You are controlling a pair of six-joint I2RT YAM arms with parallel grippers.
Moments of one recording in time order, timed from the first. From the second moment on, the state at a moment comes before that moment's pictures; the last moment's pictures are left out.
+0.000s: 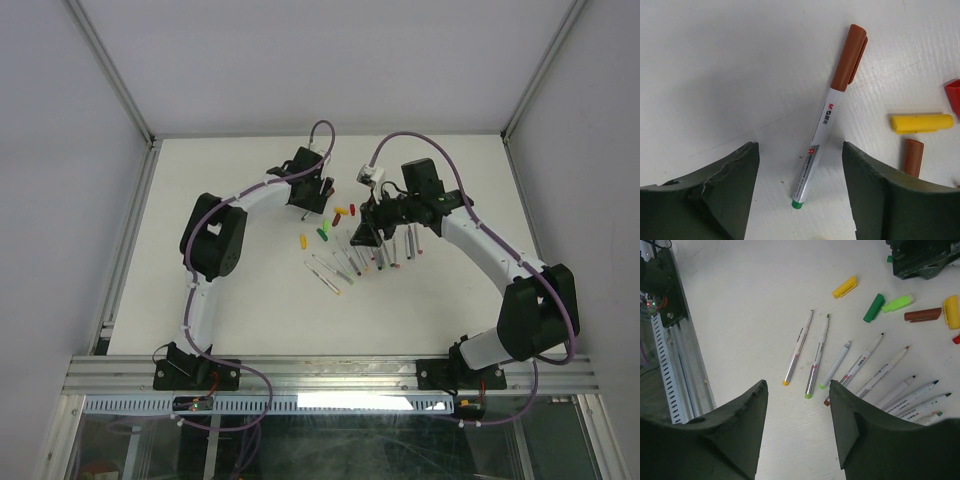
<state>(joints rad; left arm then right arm) -0.52 2.22 1.70 -0.39 -0.07 -0.11 0.40 1.46 1.13 -0.52 -0.81 -0.29</state>
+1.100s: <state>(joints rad) -0.46 2.00 1.42 -0.27 -0.15 -0.18 0.40 1.46 1.06 -0.42 -0.93 -0.21</state>
